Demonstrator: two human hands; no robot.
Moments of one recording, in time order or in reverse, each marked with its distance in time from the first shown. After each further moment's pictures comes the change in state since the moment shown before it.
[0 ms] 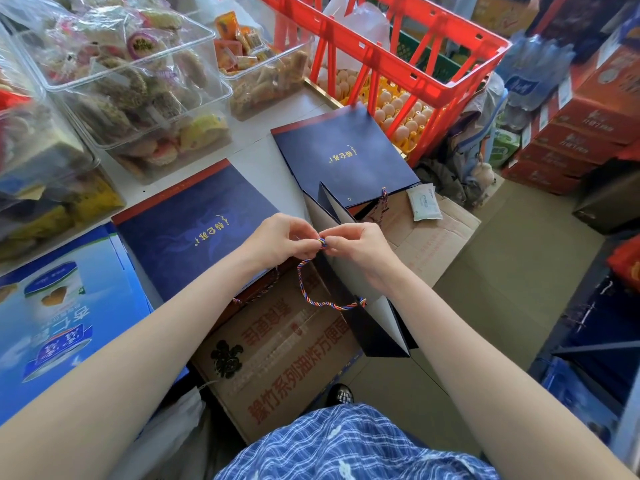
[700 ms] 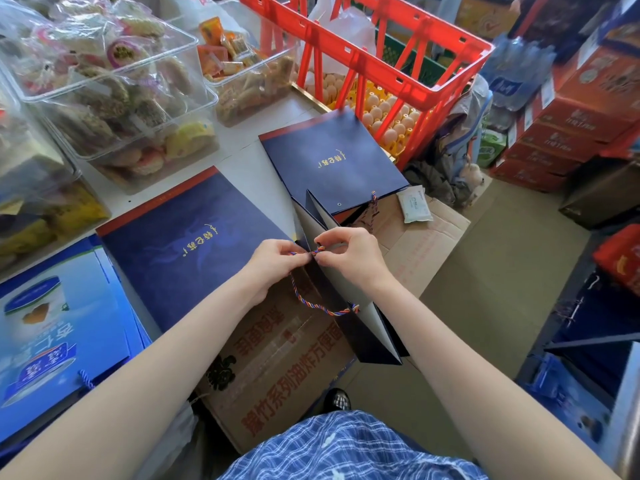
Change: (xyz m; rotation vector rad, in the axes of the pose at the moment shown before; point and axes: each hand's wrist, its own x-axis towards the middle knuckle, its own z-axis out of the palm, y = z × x) left_hand 0.002 -0.008 0.027 -0.214 0.154 -0.322; right_hand -0.003 -0.002 -0.002 -0.422 0.129 -0.128
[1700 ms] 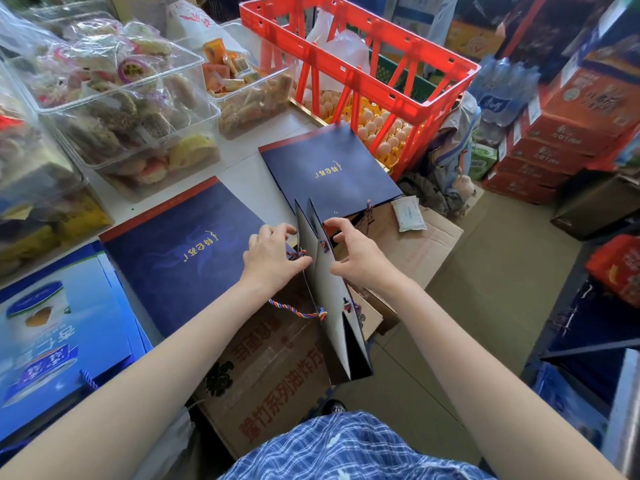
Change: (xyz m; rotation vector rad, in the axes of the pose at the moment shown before) left_hand -0.002 0.004 0.001 0.592 0.283 0.235; right_hand -0.003 0.001 -0.017 -0.233 -0.142 -0.052
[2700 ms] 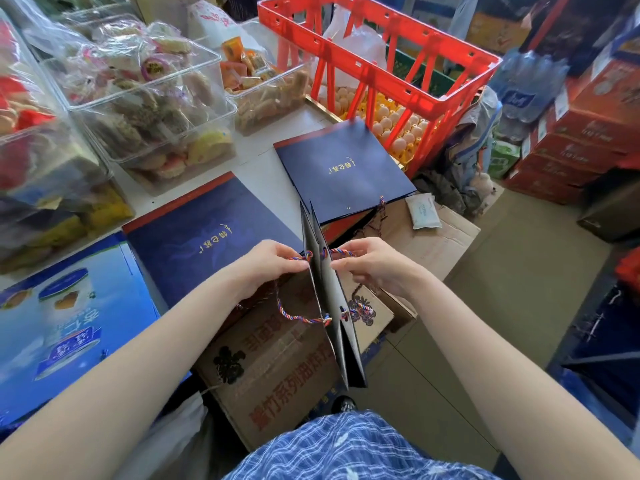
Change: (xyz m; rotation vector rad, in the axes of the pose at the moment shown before) left_hand -0.014 -0.014 -0.021 -0.493 -0.399 -0.220; right_hand -0.009 0.012 -0.005 0.588 -0.260 0.211
